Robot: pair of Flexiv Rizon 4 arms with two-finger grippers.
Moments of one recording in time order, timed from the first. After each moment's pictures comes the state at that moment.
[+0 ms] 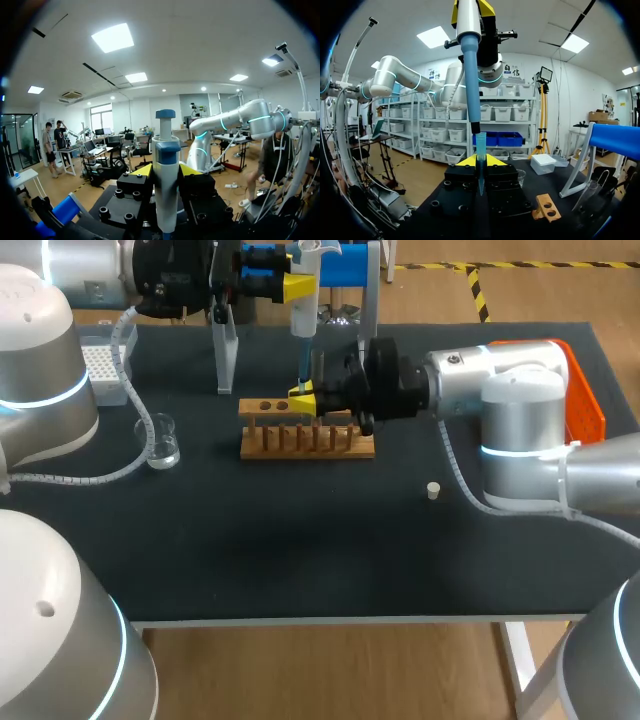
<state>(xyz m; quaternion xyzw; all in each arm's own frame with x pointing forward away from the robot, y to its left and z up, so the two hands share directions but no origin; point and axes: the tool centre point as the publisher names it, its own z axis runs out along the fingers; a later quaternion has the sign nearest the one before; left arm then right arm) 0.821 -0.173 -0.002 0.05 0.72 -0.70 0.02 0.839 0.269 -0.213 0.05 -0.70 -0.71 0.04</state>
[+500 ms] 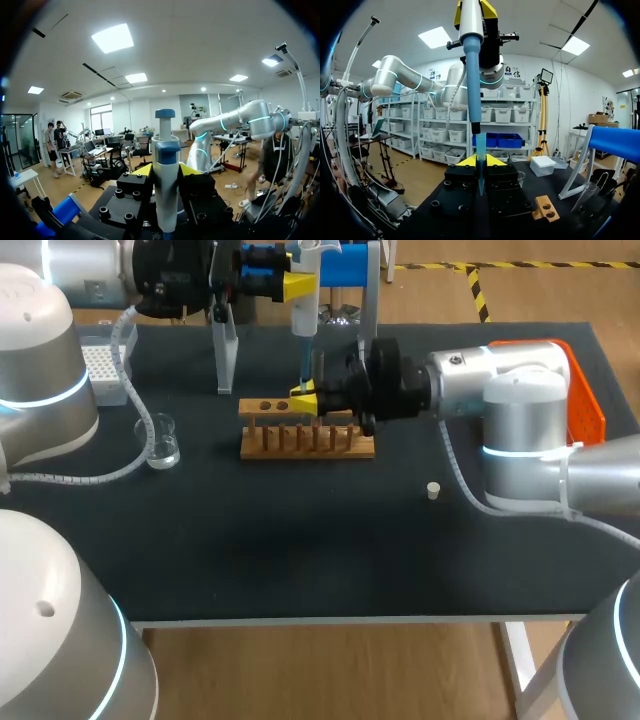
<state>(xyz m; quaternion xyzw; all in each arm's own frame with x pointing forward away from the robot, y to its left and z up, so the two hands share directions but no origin) 0.821 -0.173 -0.001 0.05 0.71 -0.70 0.02 0.837 0.267 -0.210 0.05 -0.70 -0.71 0.04</state>
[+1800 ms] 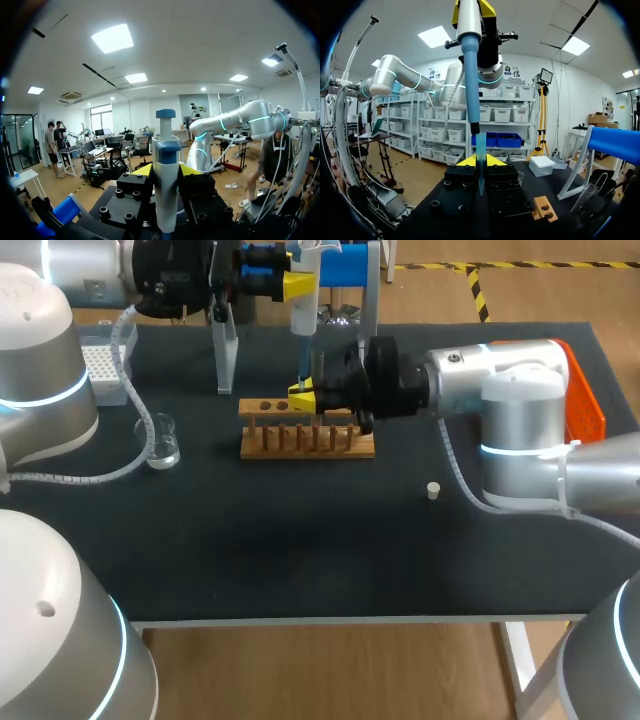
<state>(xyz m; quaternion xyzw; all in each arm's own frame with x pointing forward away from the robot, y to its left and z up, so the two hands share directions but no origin) 0.821 -0.173 -0.001 0.05 0.72 -0.70 0.02 0.840 0.269 -0.210 0.05 -0.70 -0.71 0.04</state>
